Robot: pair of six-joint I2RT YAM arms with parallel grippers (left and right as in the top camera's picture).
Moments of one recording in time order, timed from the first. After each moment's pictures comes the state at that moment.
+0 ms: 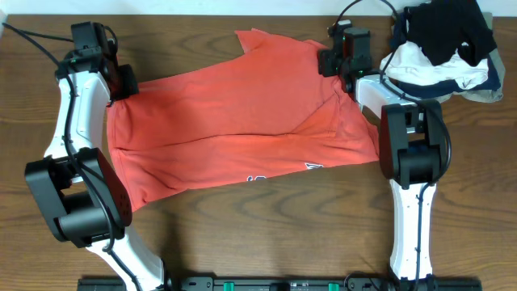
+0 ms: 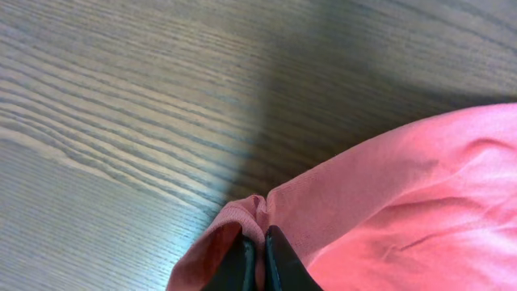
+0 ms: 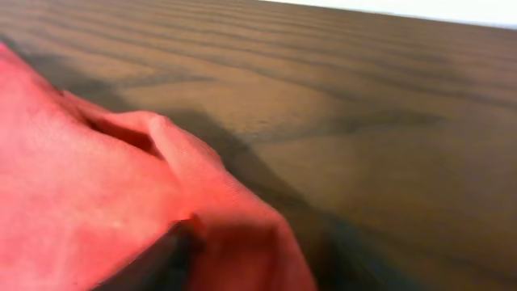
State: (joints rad) left arm 0.23 1.95 1.60 -0.77 -0.08 -0.07; right arm 0.15 2.47 1.73 0.08 -0.11 0.02
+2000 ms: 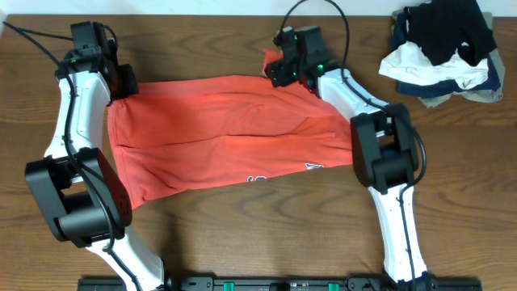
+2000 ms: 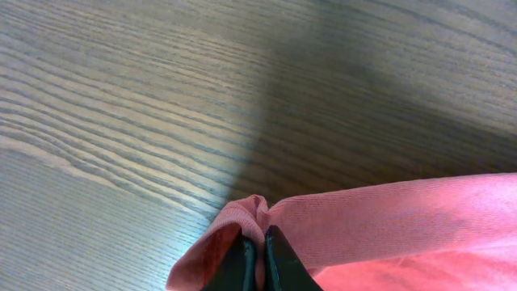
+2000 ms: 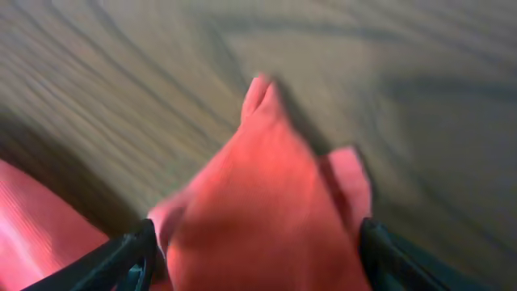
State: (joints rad) left arm 0.23 1.95 1.60 -0.75 -0.08 -0.04; right arm 0.35 2.50 1.93 -0.22 -0.25 -0.03
